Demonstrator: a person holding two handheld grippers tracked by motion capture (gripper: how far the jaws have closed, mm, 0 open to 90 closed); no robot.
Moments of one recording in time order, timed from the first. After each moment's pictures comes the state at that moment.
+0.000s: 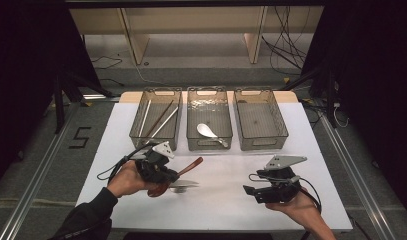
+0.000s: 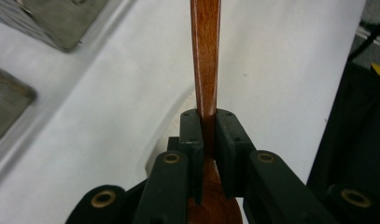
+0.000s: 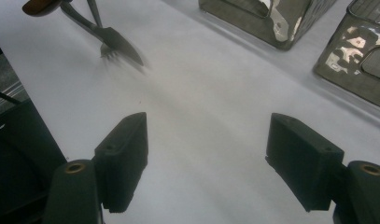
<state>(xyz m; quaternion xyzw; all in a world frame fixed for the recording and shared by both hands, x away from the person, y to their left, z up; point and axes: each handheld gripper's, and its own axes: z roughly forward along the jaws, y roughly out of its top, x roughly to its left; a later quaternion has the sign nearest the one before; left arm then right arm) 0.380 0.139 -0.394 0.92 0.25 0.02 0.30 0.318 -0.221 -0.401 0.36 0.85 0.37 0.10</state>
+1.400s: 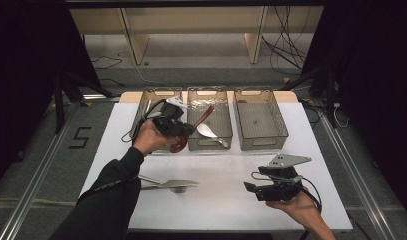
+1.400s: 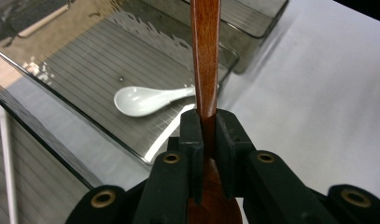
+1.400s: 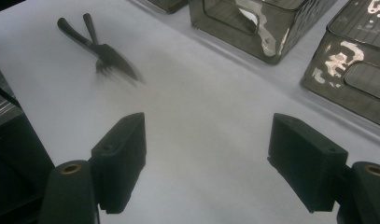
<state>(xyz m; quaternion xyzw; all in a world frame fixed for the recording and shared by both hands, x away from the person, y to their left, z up) 0.475 0.097 -0.349 0.87 0.31 0.08 0.37 0.319 -0.224 -0.399 0.37 0.84 0.39 0.12</state>
